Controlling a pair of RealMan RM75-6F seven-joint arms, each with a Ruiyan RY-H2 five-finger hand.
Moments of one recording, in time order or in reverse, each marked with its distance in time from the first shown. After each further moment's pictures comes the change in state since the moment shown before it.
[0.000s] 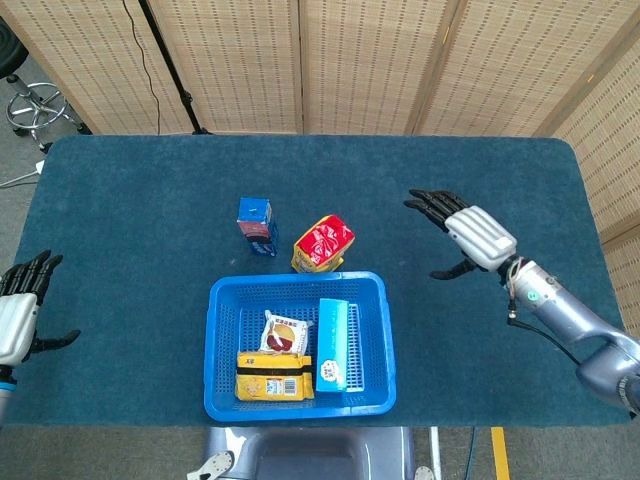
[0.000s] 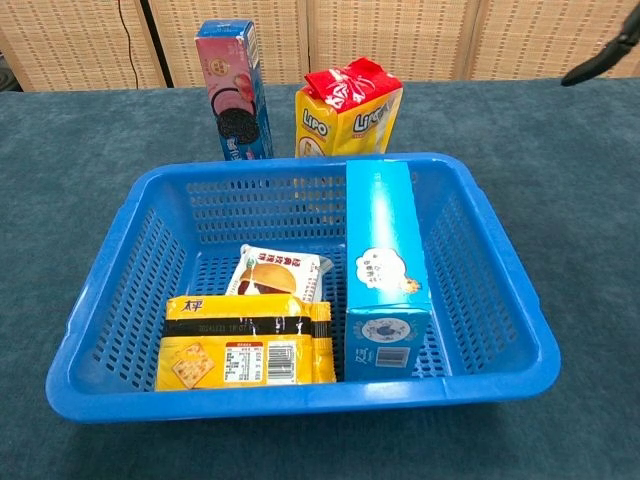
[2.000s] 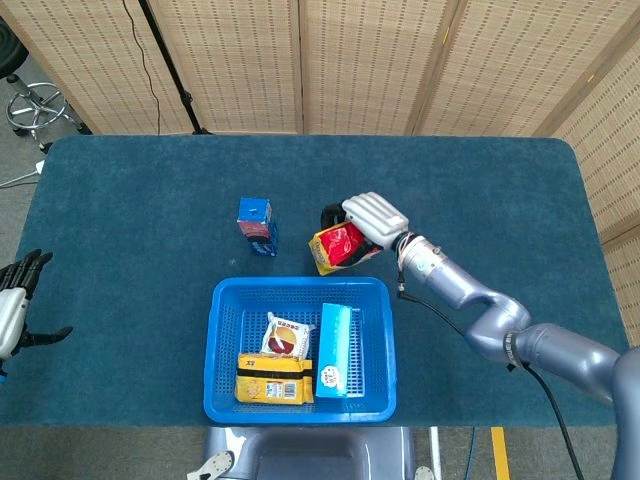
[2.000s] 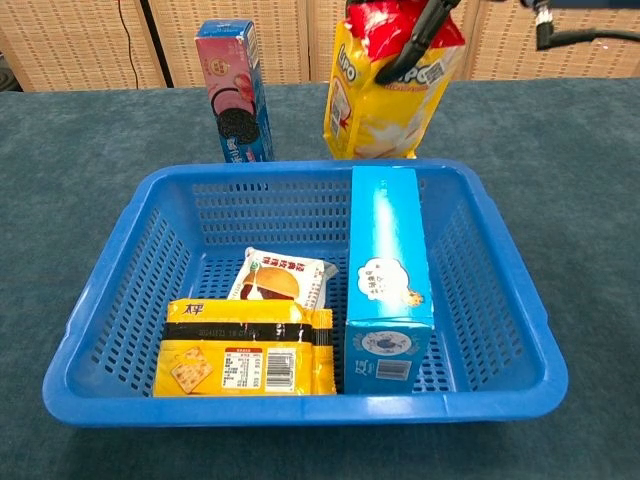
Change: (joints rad) left arm 0.015 0.028 -0.064 0.048 -0.038 -0.132 -0.102; right arm 0.284 -0.213 0.073 -0.001 0.275 -0.222 -0.111
